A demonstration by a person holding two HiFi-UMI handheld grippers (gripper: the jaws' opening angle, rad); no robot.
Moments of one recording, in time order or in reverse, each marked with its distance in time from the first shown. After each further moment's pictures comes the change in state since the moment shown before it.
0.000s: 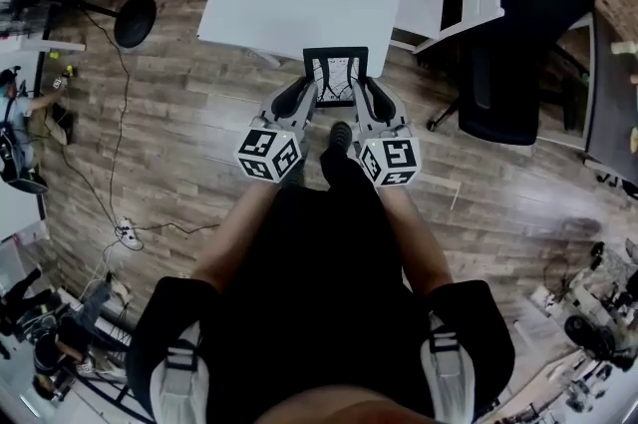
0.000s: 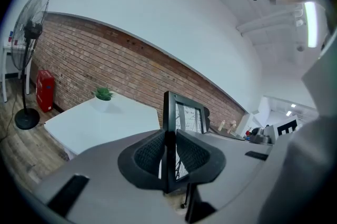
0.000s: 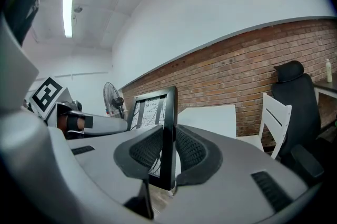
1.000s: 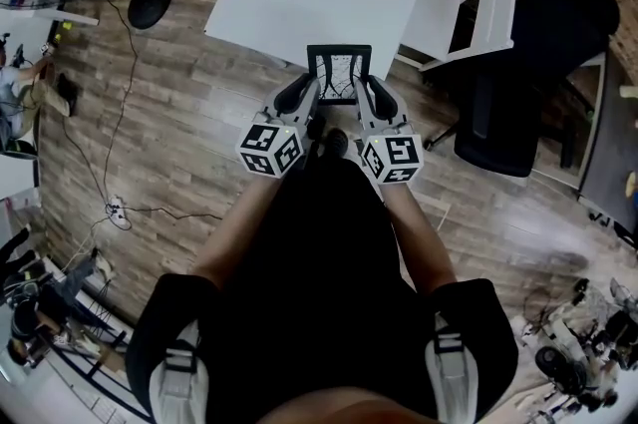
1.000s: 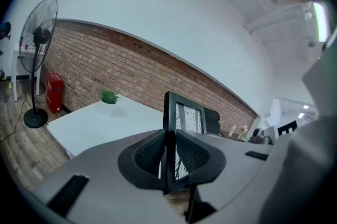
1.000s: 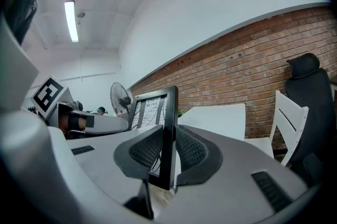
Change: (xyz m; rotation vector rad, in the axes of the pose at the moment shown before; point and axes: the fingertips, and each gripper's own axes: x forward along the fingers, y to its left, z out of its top) left arm 0.035 0.006 0.020 -0.032 -0.035 0.106; right arm 0.036 -0.030 0.019 -0.006 0.032 0.117
